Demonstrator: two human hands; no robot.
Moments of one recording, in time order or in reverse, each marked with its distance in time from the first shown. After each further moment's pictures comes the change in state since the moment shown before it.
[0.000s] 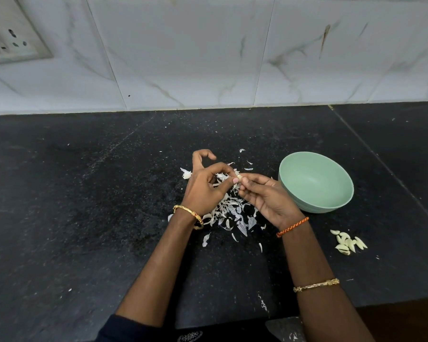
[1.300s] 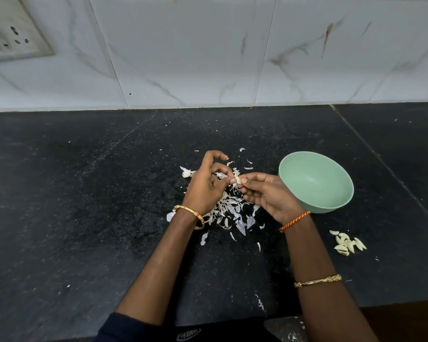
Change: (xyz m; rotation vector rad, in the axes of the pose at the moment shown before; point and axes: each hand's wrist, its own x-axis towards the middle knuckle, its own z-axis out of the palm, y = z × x) left_hand -0.001 0.002 0.006 -0.223 -0.039 -0.113; right_hand -0.001 -0.013 0.003 -0.294 0.062 0.067
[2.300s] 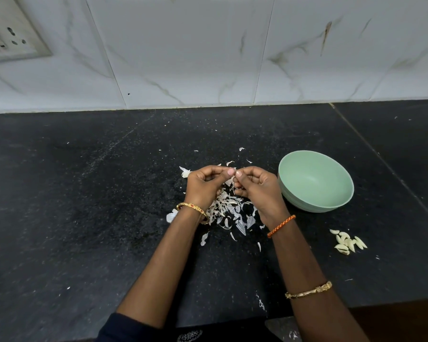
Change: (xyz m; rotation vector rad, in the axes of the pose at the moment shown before) left_hand 0.000 0.010 0.008 -0.351 0.164 -0.329; right_hand -0.001 0.010 0.025 -0.096 0.206 -0.248
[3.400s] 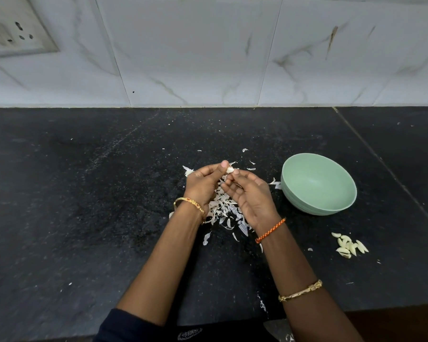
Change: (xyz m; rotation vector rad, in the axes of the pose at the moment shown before) left_hand 0.005 0.005 -0.005 -0.214 0.097 -0.284; right_hand -0.006 -0.001 0.025 0.525 -0.022 0.215
